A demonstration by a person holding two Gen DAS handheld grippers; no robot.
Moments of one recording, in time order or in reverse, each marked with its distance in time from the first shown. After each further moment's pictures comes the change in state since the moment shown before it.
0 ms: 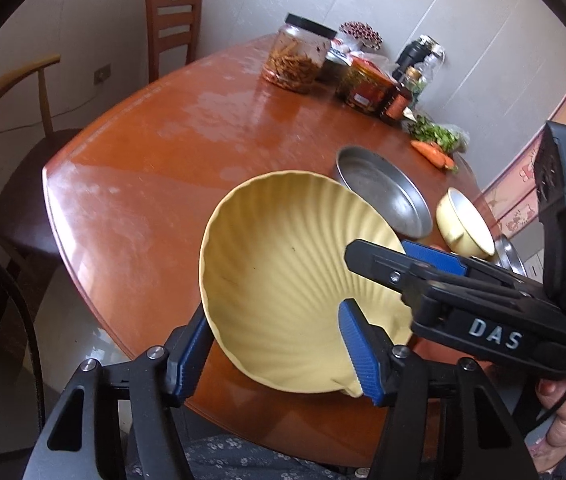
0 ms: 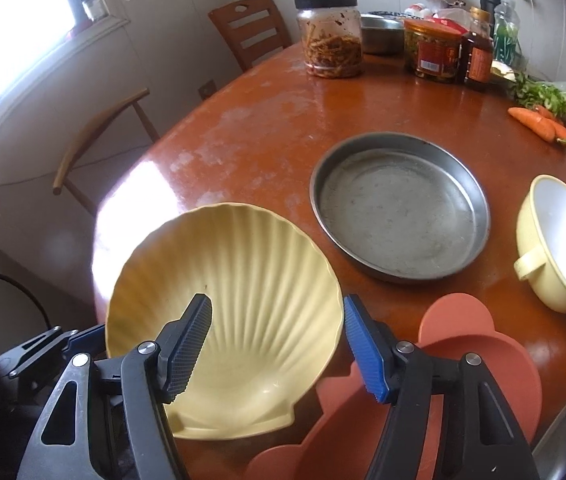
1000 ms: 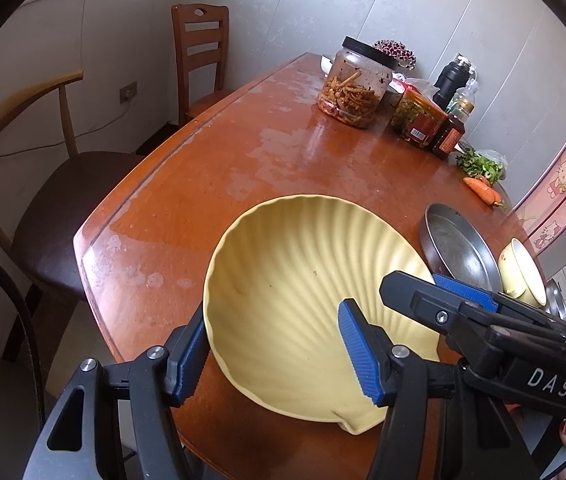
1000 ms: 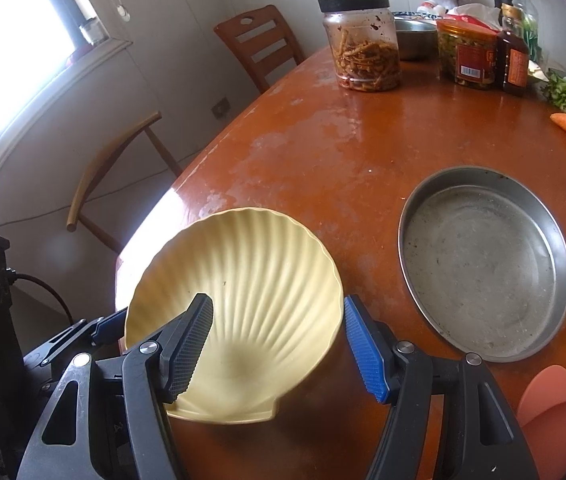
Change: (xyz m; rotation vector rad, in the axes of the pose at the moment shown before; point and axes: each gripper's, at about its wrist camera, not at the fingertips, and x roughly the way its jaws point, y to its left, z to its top) left arm 0.029 0.059 0.052 -0.007 -0.063 0.091; right arm 0.042 0.031 0.037 0.072 -0.039 0.075
